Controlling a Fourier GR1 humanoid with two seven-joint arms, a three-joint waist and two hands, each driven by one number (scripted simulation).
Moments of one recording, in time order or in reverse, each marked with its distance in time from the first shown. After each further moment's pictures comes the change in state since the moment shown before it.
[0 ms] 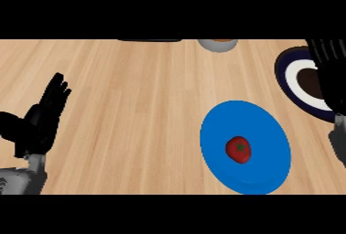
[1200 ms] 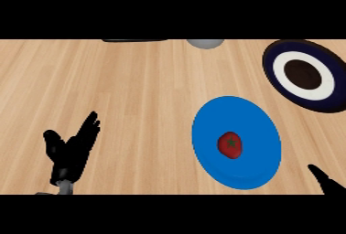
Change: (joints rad) left arm 0.161 -0.145 -0.093 0.098 0.057 -0.058 0.047; right arm 0.861 0.015 -0.004 -0.524 0.622 -0.758 0.304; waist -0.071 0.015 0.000
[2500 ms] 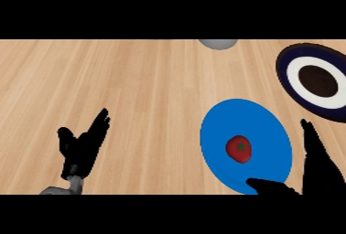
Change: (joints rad) left arm -0.041 -0.043 -0.018 0.037 -0.039 -0.042 -0.018; right arm -0.354 0.086 0.368 -0.078 0.599 0.612 0.963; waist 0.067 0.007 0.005
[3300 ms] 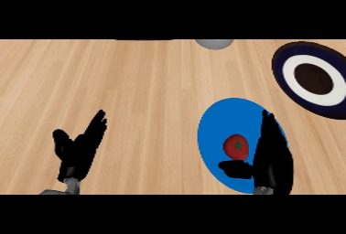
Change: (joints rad) left arm 0.024 -0.011 0.031 -0.019 -0.014 -0.015 0.005; right arm -0.129 0.307 -0.003 0.280 0.198 0.116 -0.013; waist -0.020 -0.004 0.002
